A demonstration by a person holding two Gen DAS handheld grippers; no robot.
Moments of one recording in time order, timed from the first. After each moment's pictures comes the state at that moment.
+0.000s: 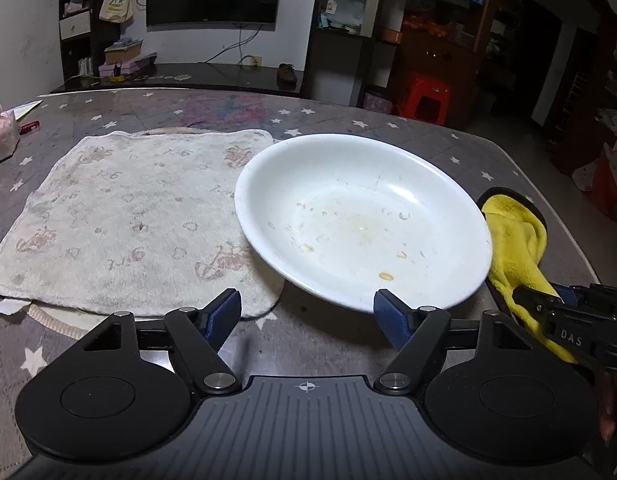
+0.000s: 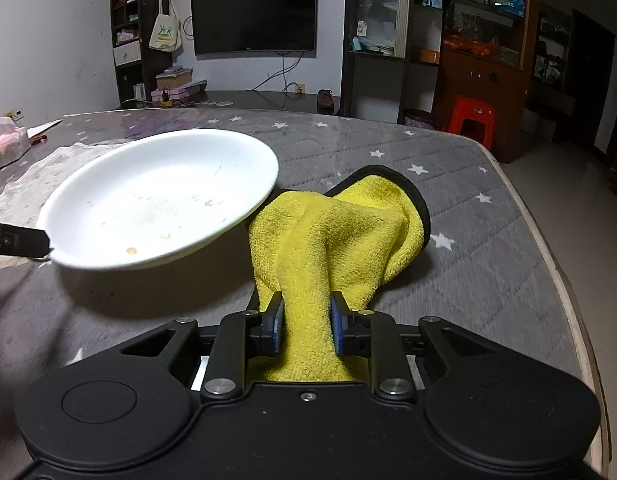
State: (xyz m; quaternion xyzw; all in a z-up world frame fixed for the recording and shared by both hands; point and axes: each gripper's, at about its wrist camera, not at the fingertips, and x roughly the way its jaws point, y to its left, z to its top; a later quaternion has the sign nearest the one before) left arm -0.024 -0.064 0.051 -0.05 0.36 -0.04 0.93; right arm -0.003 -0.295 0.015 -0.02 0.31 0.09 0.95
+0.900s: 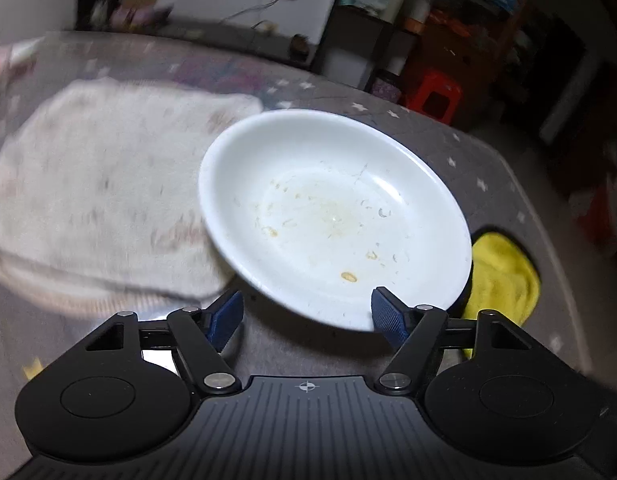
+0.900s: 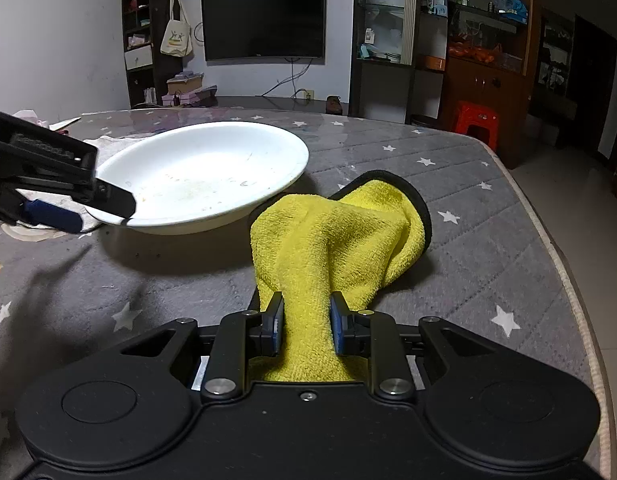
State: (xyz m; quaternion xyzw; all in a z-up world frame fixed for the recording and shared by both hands) left arm -0.003 -0.095 0.054 -0.05 0.38 -0.03 0.92; right arm -0.037 -0.290 0.012 -0.02 0.30 0.10 0.95
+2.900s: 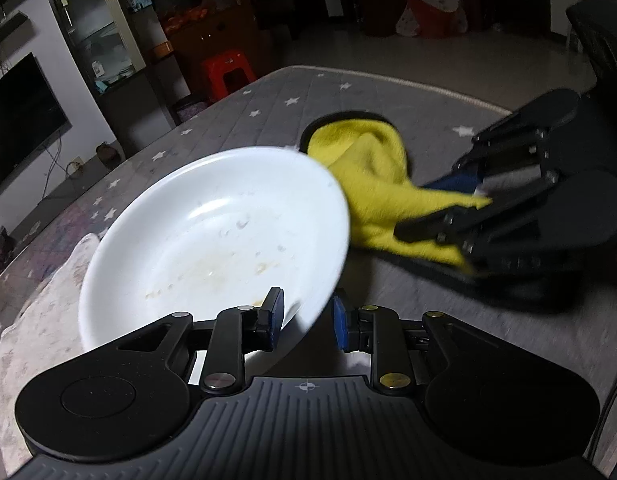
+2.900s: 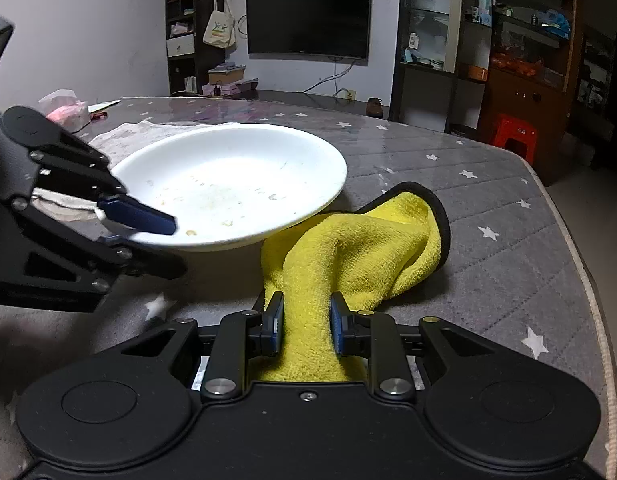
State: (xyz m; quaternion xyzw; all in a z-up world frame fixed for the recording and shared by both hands) left arm -0.021 -0.151 0.029 0.25 0.32 -0.29 0.87; right arm -0.042 -0.270 0.018 -0.06 0.30 0.16 0.94
